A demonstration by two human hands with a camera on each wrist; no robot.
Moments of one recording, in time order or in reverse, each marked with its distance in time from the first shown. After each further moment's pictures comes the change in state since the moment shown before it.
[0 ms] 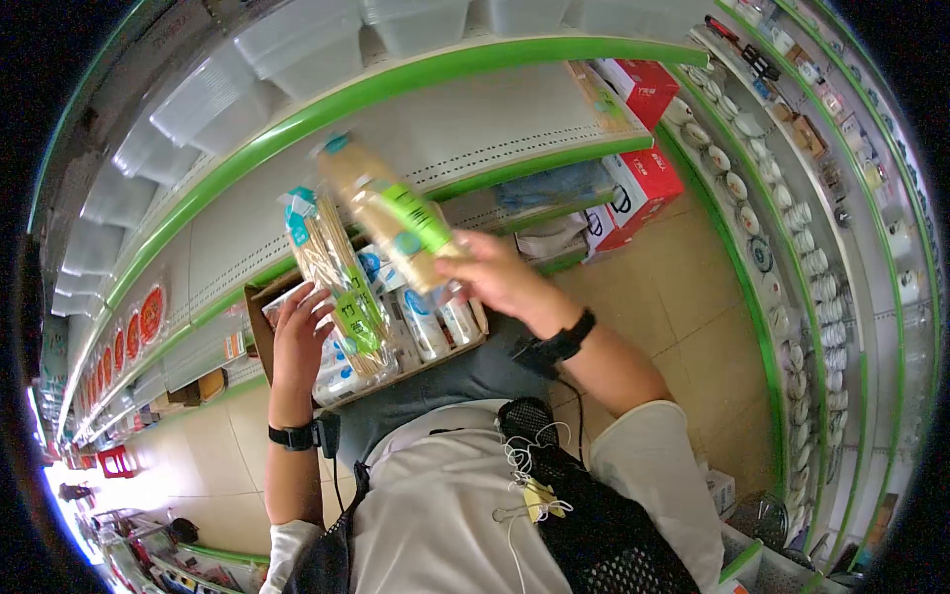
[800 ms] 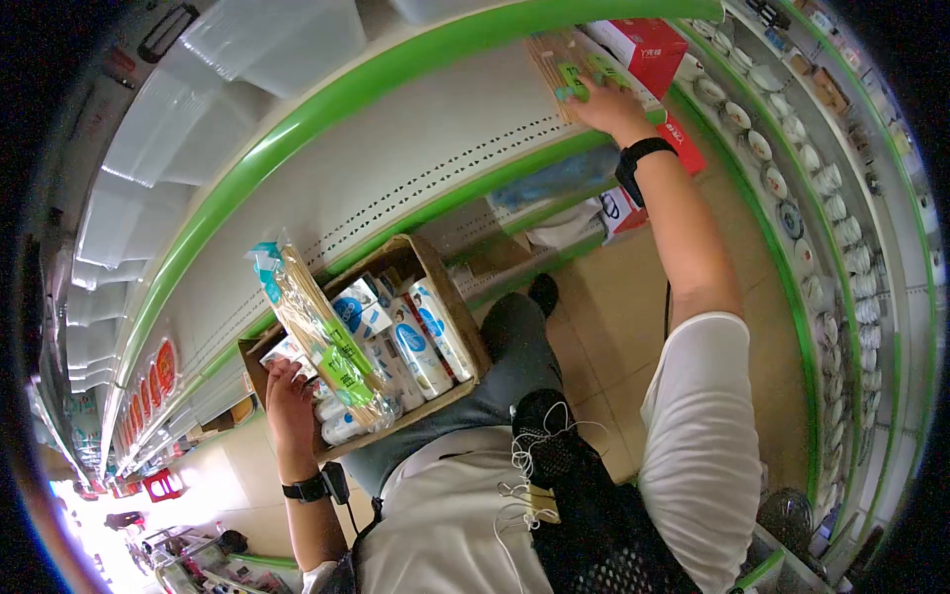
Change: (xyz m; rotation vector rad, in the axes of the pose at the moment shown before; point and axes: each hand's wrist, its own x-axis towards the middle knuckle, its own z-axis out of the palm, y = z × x) left_hand 0.011 -0.029 -0.049 0.073 0.375 -0.019; right_hand 0.114 -0.159 -0.345 -1.816 0.911 0.155
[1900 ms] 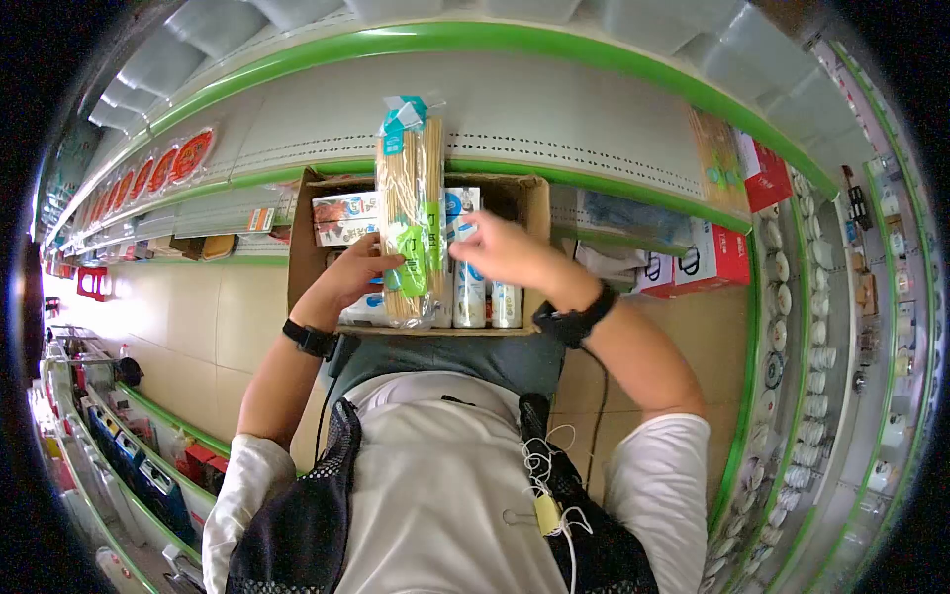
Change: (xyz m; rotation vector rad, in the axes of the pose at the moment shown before) left_hand -0.005 -0.012 0.010 0.266 -0.243 -0.339; right_hand -0.313 -0.301 -0.033 0.767 -0.915 -0.660
